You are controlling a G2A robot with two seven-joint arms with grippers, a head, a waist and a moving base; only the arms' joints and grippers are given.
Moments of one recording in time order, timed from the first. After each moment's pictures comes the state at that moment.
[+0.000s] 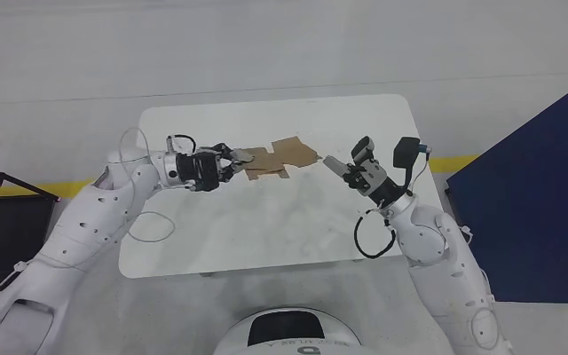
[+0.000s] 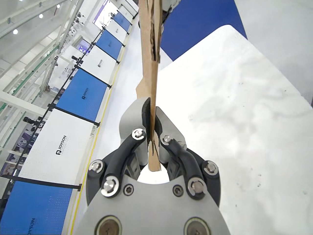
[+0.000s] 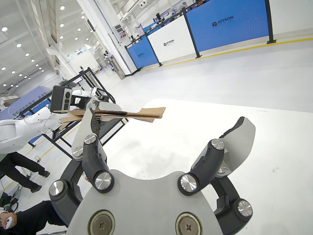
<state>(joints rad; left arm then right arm) 0.92 -0.86 -0.89 -1.38 1.95 -0.57 0.86 -1.53 -1.19 1.38 -1.82 -0.64 -0.53 0.14</state>
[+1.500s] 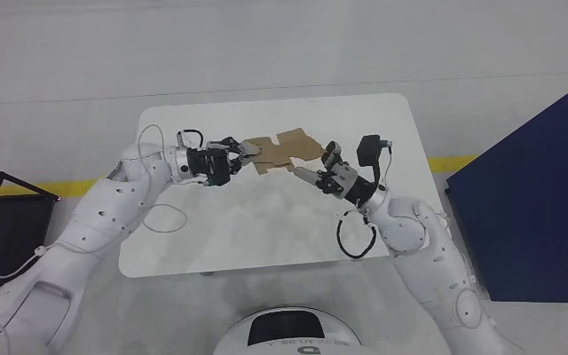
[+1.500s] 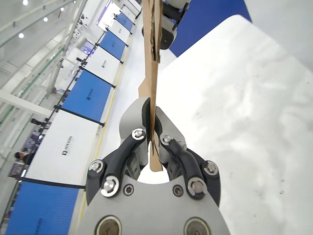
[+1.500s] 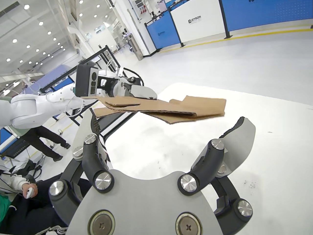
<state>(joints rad) 0.86 -0.93 -0.82 -1.26 1.98 -0.40 0.90 -1.41 -1.20 1.24 -1.72 -0.56 -0.56 0.26</state>
